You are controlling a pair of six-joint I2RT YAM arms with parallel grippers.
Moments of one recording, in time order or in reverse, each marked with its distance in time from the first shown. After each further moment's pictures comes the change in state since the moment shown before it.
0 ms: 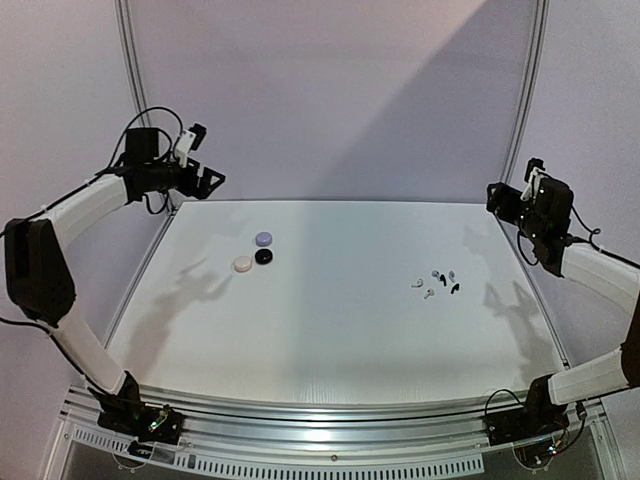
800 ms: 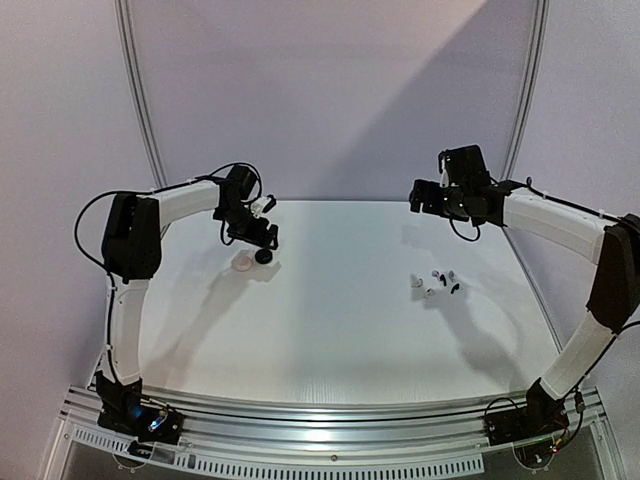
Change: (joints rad) left arm -0.274 0.673 0.517 -0.550 -0.271 -0.217; right arm 0.402 0.393 0.564 -0.603 0.175 0.100
